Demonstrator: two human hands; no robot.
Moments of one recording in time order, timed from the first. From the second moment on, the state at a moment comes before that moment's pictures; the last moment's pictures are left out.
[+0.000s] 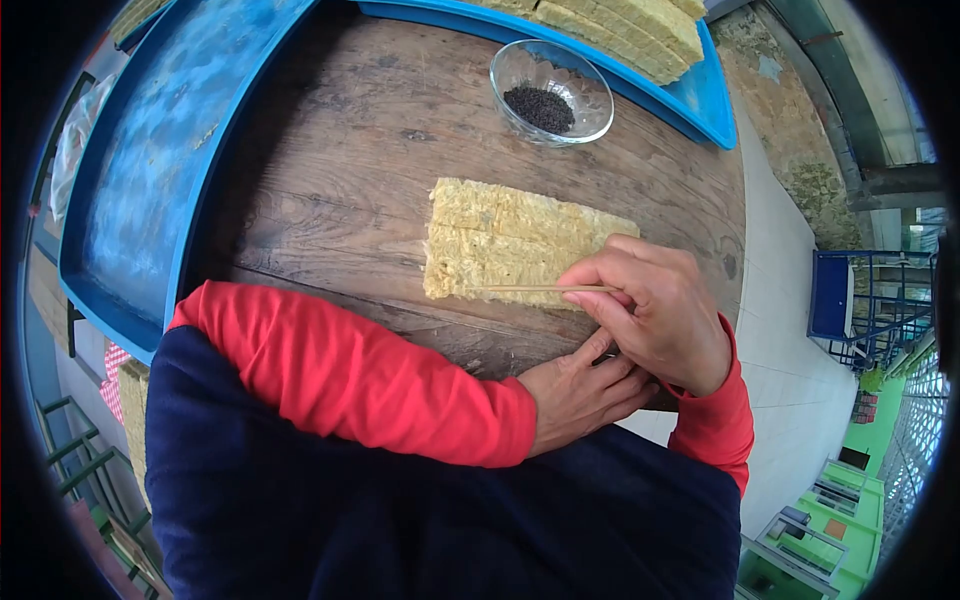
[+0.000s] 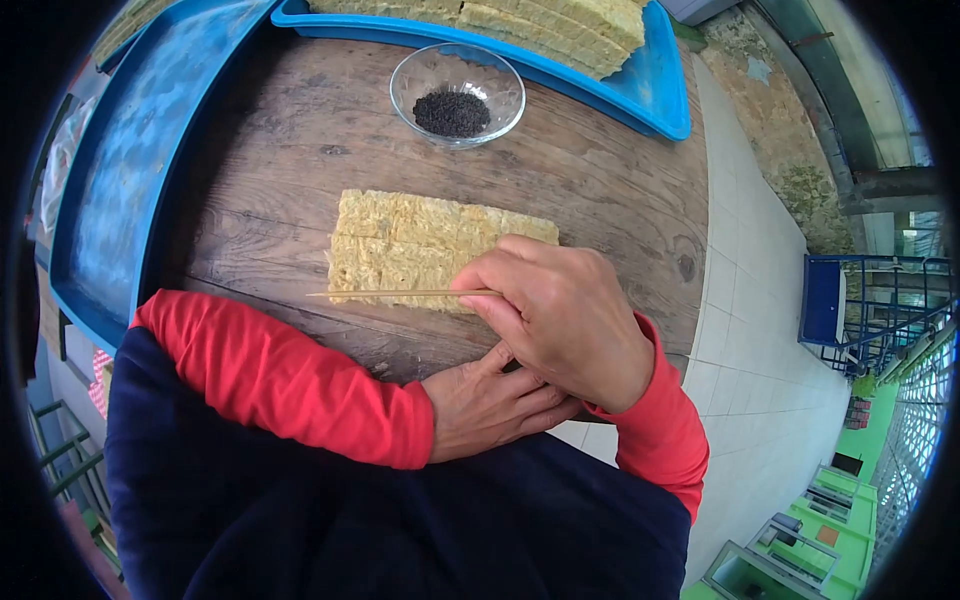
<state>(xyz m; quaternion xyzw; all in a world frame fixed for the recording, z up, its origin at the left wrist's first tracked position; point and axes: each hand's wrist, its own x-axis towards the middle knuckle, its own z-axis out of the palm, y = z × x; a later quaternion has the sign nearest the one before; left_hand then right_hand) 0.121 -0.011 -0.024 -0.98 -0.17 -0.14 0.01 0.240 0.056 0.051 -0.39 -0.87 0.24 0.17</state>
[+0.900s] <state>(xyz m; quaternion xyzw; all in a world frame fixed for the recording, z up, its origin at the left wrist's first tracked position) 0.120 -0.009 -0.019 -0.98 -0.16 -0.12 0.01 0.248 0.062 0.045 -0.43 -0.86 0.20 0.20</state>
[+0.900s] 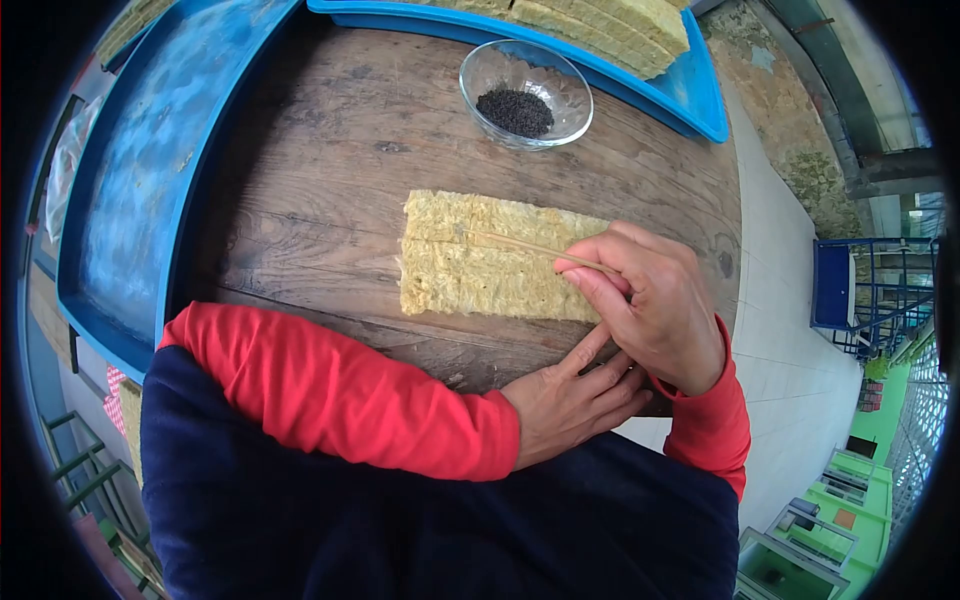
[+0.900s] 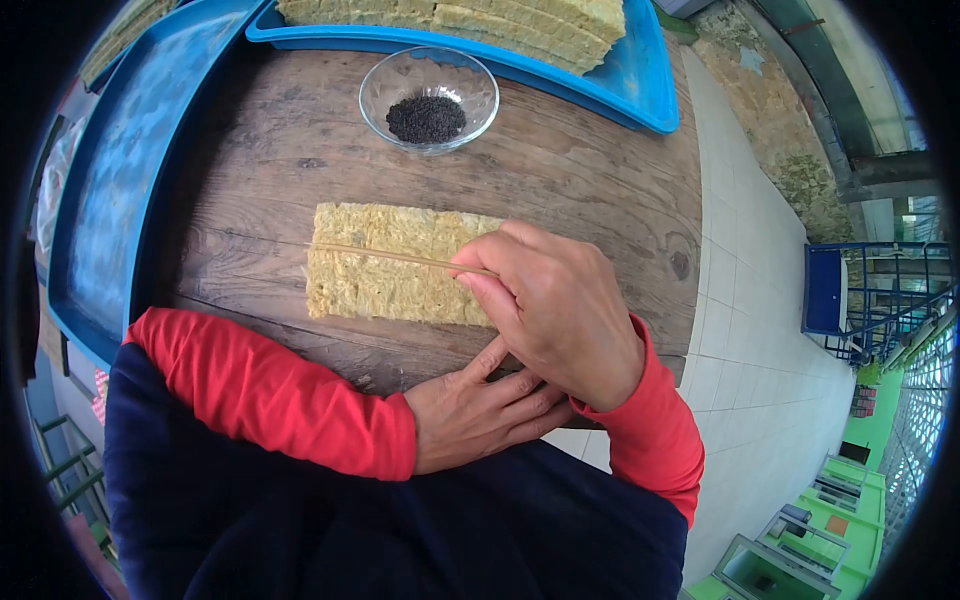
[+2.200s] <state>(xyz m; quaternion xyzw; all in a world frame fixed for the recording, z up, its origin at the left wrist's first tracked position) 0.121 -0.010 -0.015 -0.98 -0.17 -0.10 0.01 0.283 0.062 0.071 -0.49 -0.84 0.20 0.13</state>
